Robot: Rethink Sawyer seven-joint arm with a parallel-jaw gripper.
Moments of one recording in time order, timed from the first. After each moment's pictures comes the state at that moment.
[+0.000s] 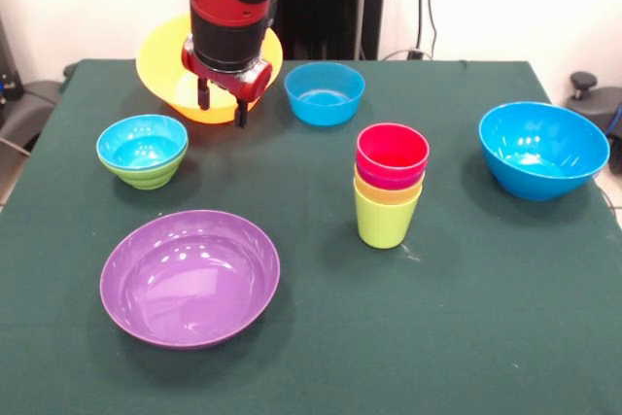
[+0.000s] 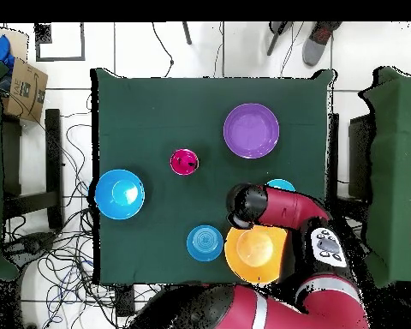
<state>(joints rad) -0.38 -0.48 -0.10 1.67 -0.25 0.56 2.04</state>
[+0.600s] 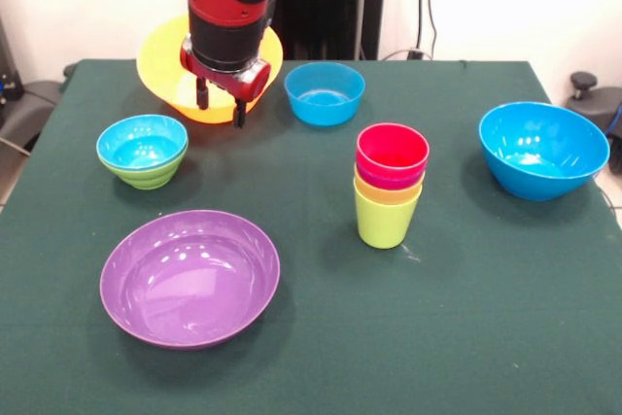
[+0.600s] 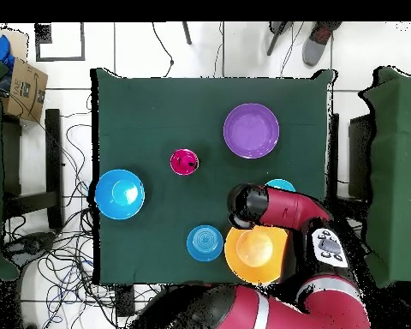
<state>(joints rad) -0.39 -0.48 -0.10 1.67 -0.25 0.56 2.04</state>
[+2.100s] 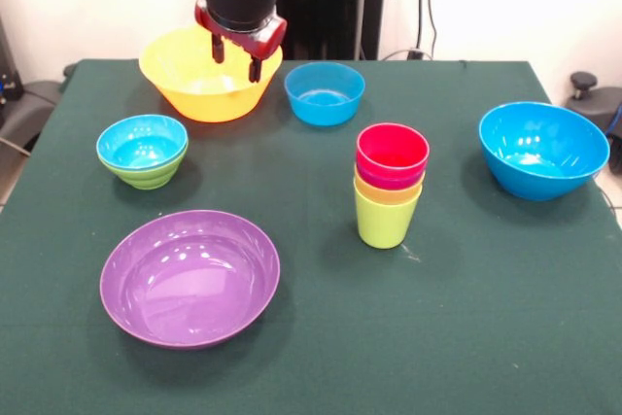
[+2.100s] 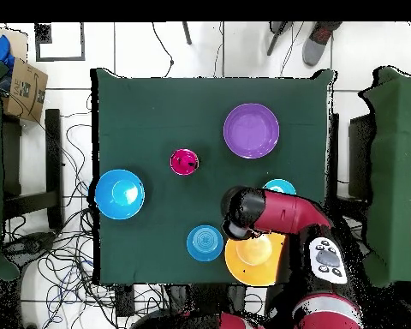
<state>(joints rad) -0.36 -0.57 -0.10 1.73 -0.25 0.74 2.04</state>
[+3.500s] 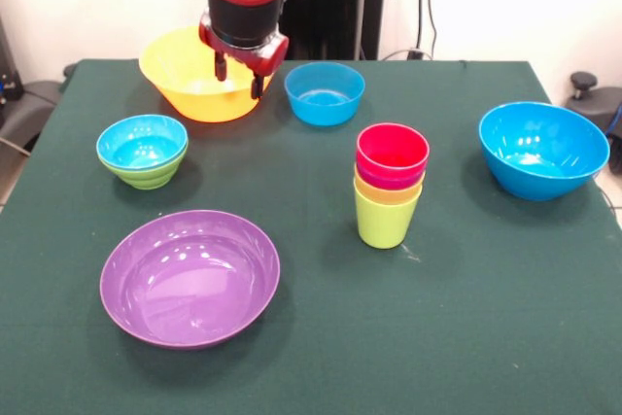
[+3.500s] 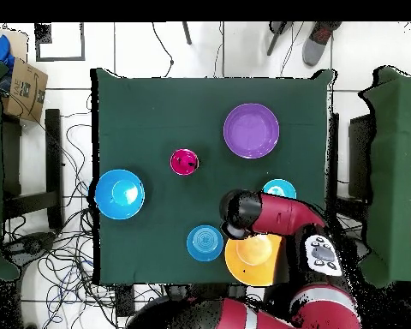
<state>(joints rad) -0.36 -0.52 -0.10 1.73 -0.25 0.63 2.04</state>
